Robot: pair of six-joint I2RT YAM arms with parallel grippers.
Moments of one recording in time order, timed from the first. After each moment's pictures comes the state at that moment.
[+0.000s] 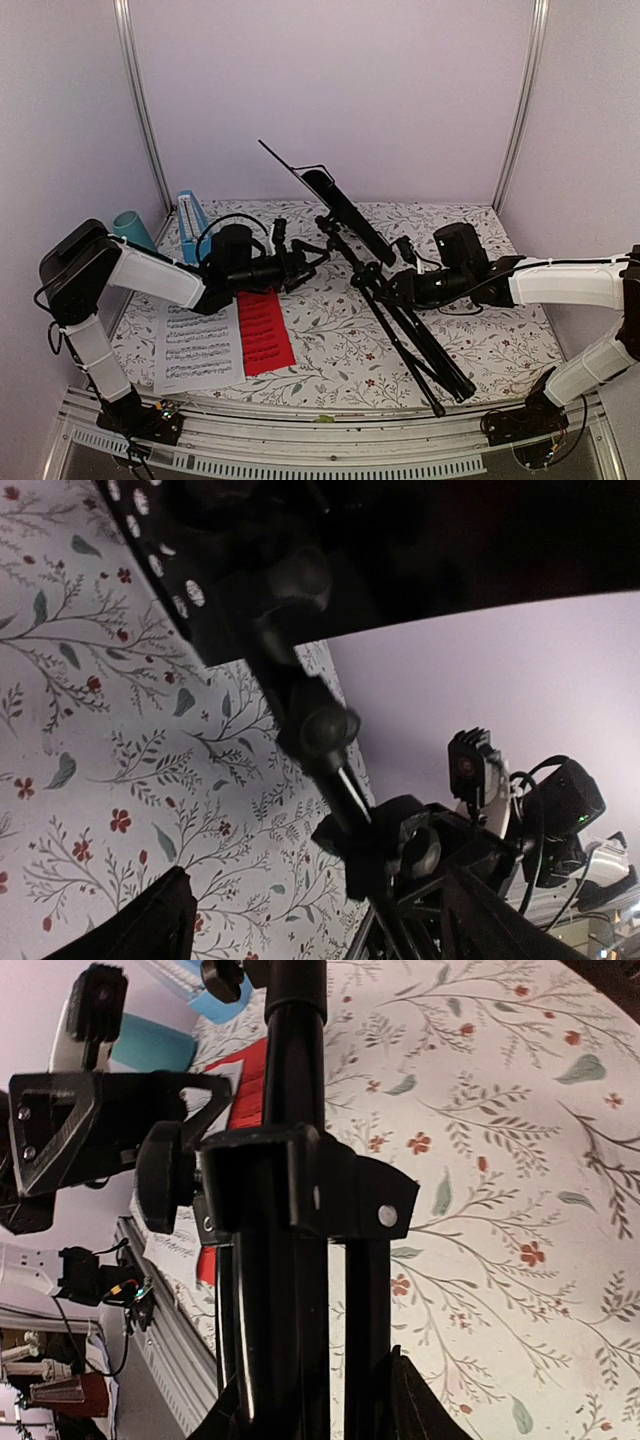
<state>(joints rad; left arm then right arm) -0.72 1.75 0.79 0.73 0.37 -1.05 0.69 1.41 0.78 -0.03 -0.40 0.63</state>
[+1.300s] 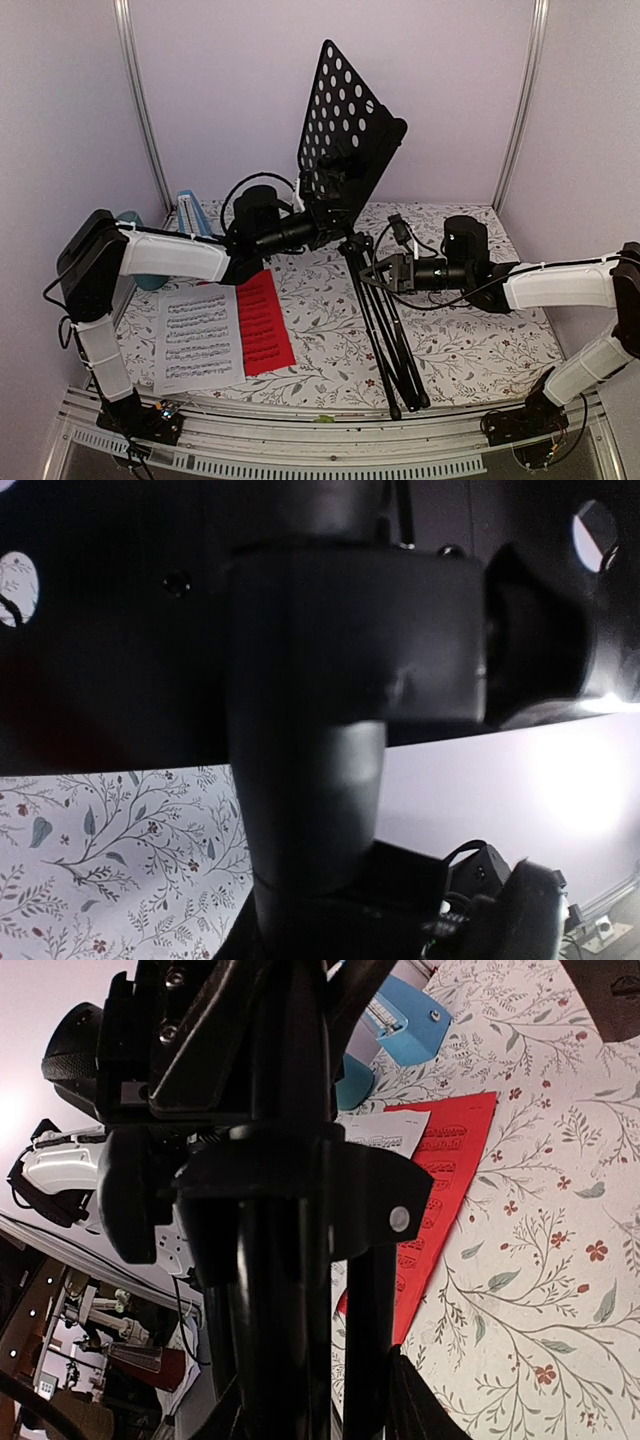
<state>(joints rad) -0.79 1.86 1.16 0.73 0.28 -1.09 0.70 1.45 0.73 0.45 -0.67 0.75</state>
